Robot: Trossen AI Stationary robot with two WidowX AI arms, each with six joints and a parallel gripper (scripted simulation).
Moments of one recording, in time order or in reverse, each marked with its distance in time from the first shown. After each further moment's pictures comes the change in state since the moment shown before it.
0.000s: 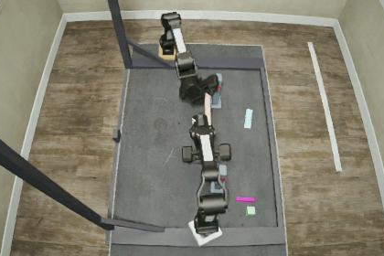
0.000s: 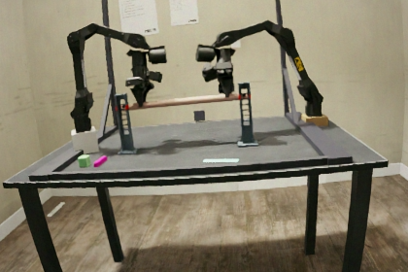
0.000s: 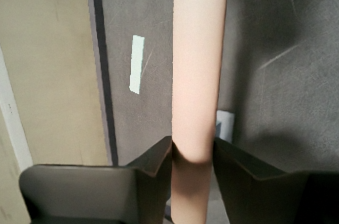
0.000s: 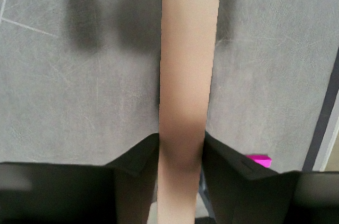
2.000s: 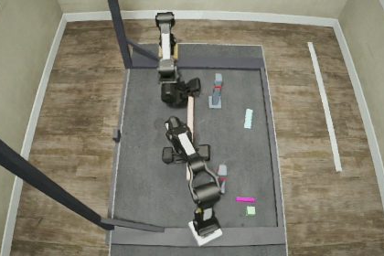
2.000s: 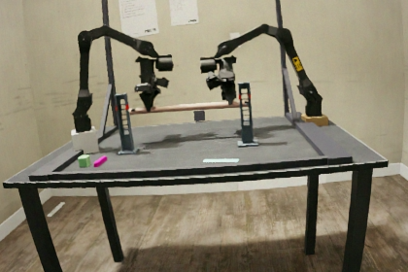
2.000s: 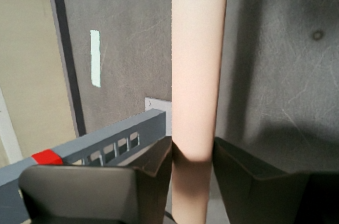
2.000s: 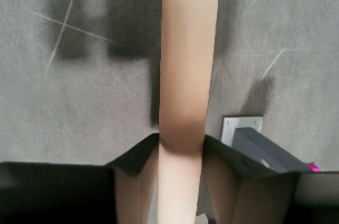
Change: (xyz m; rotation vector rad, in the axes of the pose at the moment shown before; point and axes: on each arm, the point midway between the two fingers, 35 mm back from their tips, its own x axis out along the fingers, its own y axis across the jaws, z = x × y) left arm -0.010 -0.083 -0.008 0.004 0.017 -0.005; right arm 0.015 0.081 0.008 0.002 0.001 0.000
